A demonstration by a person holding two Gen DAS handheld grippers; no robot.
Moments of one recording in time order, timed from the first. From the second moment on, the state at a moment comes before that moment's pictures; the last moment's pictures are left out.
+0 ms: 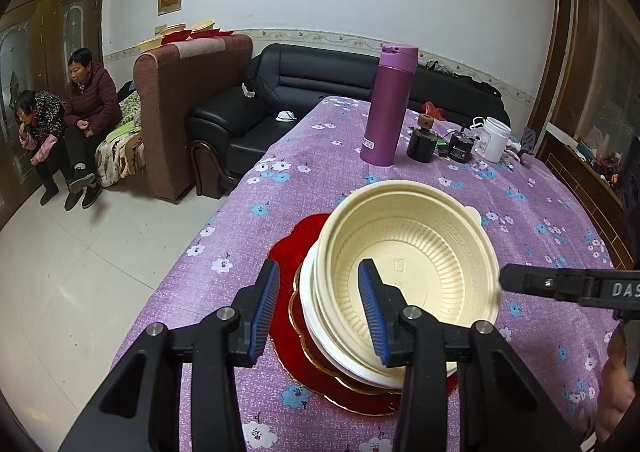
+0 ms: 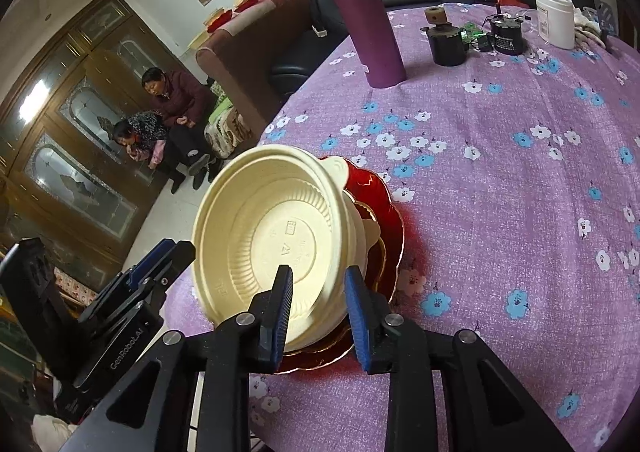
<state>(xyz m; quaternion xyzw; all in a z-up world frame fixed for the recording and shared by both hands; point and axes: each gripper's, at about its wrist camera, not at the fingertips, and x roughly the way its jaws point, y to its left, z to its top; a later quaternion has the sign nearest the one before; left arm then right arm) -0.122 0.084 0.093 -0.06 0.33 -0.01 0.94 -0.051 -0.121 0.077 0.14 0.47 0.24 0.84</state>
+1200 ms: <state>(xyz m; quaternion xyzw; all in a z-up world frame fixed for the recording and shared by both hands) -0.101 0.137 0.040 -0.13 0.42 -0.03 0.90 -0.045 -0.157 0.028 0.19 0.49 0.21 0.82</state>
